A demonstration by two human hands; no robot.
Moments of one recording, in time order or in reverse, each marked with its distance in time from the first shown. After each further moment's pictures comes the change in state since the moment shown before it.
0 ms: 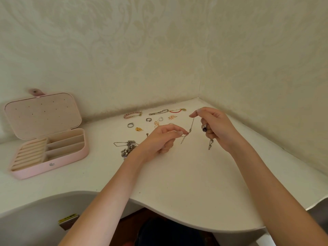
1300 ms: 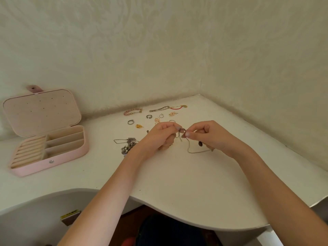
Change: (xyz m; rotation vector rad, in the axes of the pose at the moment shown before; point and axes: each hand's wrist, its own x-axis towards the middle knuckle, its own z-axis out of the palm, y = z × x) left_hand -0.001 0.002 0.001 0.010 0.042 -0.025; right_hand -0.014 0.015 0.002 -0.260 -0.328 -0.055
